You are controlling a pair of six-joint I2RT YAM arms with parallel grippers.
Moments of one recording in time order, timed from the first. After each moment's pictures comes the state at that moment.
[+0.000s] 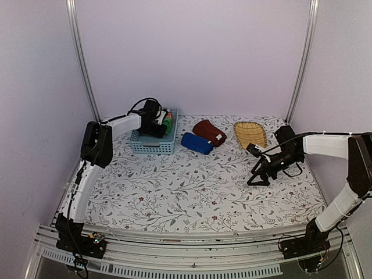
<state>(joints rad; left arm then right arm) -0.37 2.66 2.31 -0.53 -0.03 0.06 0.24 1.56 0.92 -0.64 -0.76 -0.64</state>
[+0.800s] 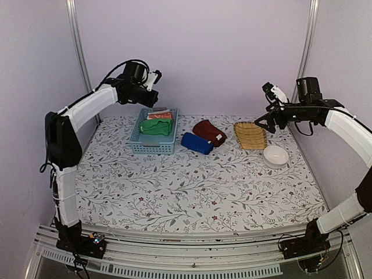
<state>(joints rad) -0.42 2.13 2.11 -0.61 0.00 0.13 0.19 1.41 1.33 -0.57 -0.53 -0.48</state>
